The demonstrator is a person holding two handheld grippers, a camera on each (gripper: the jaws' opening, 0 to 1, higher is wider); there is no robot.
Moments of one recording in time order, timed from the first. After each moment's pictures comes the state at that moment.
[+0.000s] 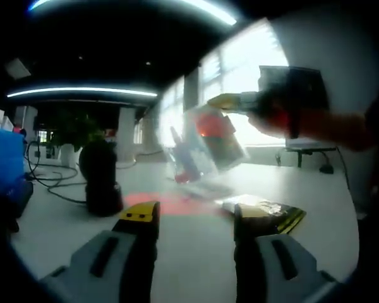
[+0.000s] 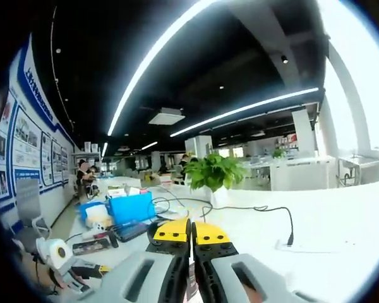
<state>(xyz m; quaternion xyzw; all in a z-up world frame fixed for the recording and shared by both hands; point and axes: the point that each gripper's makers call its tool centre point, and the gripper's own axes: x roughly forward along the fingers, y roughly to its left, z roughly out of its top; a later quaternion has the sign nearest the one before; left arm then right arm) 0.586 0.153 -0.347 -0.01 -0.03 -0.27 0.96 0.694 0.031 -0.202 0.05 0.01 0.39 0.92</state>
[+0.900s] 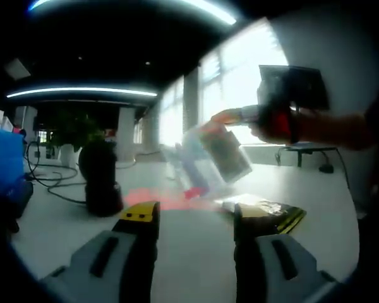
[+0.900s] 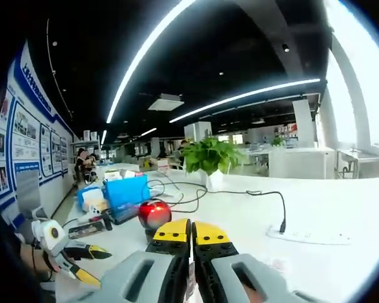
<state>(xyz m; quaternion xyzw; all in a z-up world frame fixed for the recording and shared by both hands) 0.586 0.152 -0.348 -0.01 -0.03 -0.27 0.96 0.716 0.010 -0.236 0.02 0.05 0.38 0.92</state>
